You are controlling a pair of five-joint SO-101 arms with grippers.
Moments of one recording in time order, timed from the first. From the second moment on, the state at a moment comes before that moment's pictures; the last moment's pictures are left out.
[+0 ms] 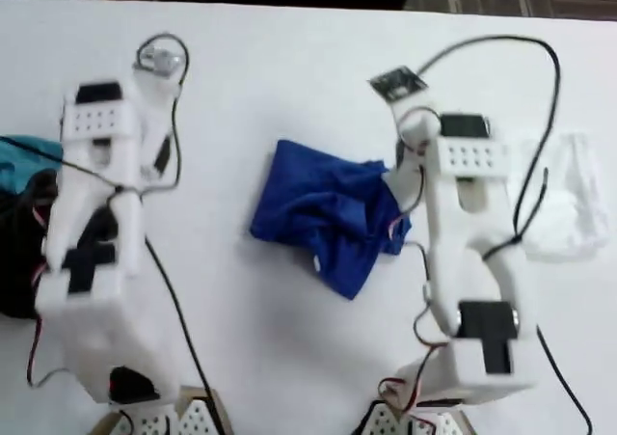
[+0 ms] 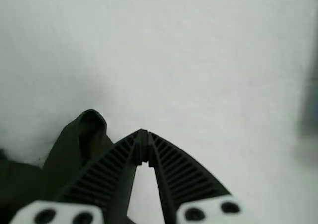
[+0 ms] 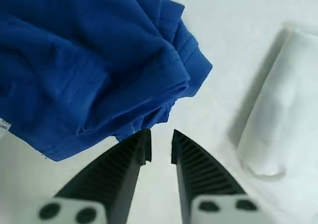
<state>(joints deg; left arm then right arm) -14.8 15.4 -0.1 74.3 -22.3 -3.8 4.2 3.1 83.1 29.2</state>
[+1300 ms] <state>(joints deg) -13.4 -1.6 41.5 42.2 -22.5 -5.5 21.2 -11.9 82.9 26.5</state>
